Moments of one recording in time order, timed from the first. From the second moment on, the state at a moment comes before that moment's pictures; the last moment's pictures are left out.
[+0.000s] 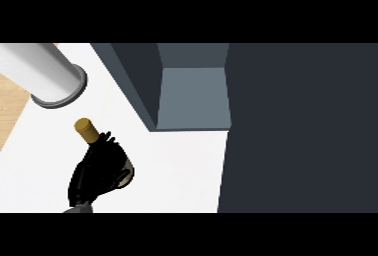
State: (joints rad) left arm -0.06 0.03 0.23 -0.98 0.24 -0.23 -0.39; right arm 0.15 -0.21 0.34 -2.53 -0.08 -0.02 0.45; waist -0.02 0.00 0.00
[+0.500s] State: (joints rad) left arm -0.09 0.01 0.19 -0.97 0.20 -0.17 -0.45; right arm 0.14 -0.21 0.30 -2.52 -0.08 0.00 0.45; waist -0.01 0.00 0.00
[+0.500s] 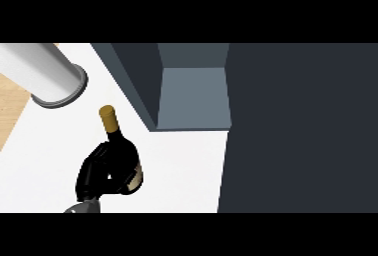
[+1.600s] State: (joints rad) left arm 0.06 0.00 -0.01 -1.37 0.32 -0.15 -0.48; right arm 0.16 -0.18 0.33 -2.52 -0.09 0.01 0.44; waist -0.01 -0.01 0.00
